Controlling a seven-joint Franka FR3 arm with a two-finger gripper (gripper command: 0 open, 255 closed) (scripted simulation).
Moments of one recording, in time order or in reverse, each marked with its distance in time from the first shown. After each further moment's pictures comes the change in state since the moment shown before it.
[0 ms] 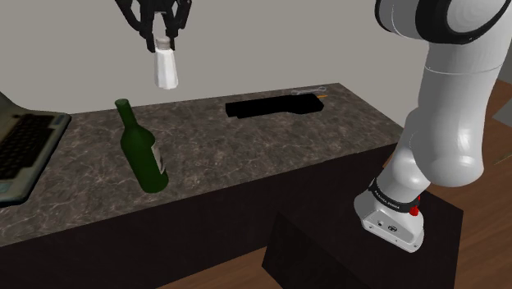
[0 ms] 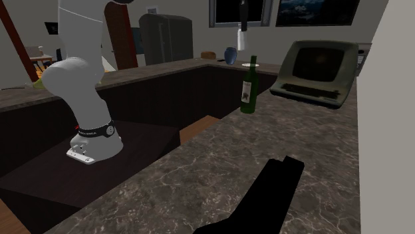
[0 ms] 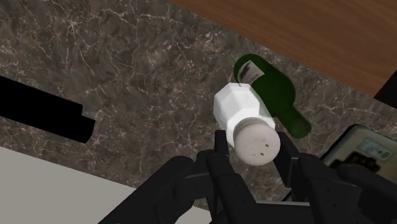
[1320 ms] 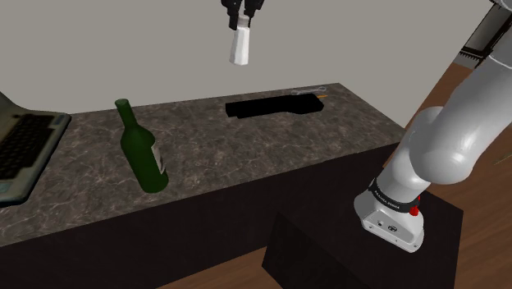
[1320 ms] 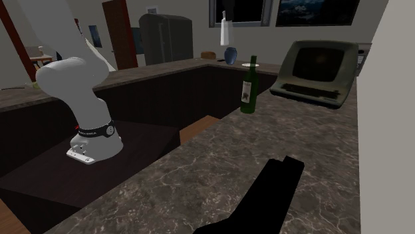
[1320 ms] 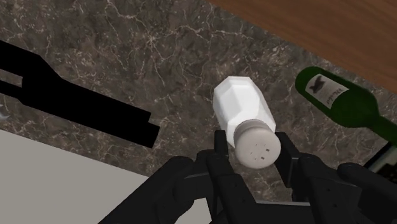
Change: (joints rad) arm -0.209 -0.483 -0.138 -0.533 0.168 0.068 -0.312
